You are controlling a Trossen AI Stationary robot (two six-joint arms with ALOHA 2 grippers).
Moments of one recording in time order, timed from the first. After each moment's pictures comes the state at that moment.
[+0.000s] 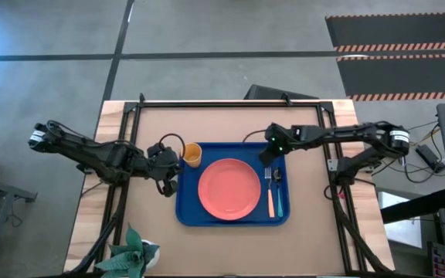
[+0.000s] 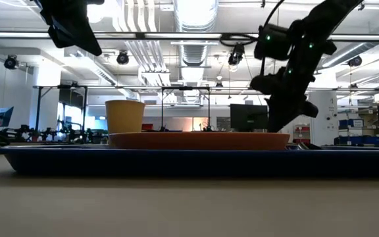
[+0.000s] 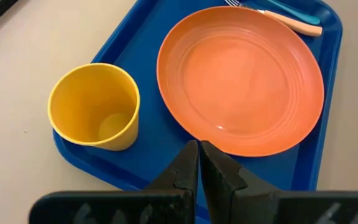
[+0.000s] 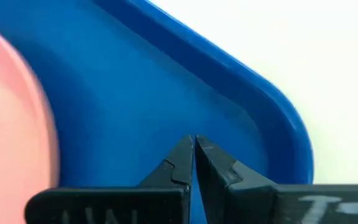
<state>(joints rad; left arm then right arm) -0.28 1.05 0.92 -0.76 -0.37 -0.61 -0.31 1.42 0.76 -0.44 0.04 0.62</state>
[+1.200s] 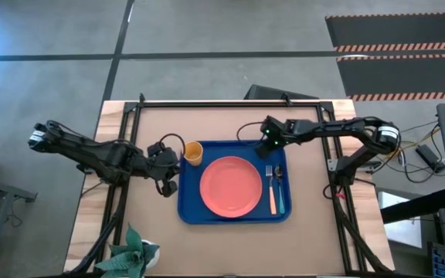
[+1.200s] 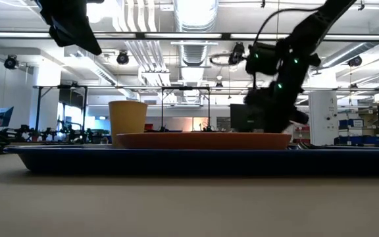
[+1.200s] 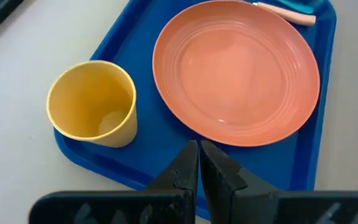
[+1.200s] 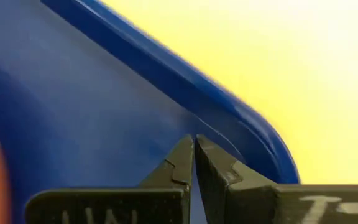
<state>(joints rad) -0.28 1.05 0.93 -0.77 -0.37 -0.58 -0.41 1.56 0.81 -0.41 0.03 0.50</state>
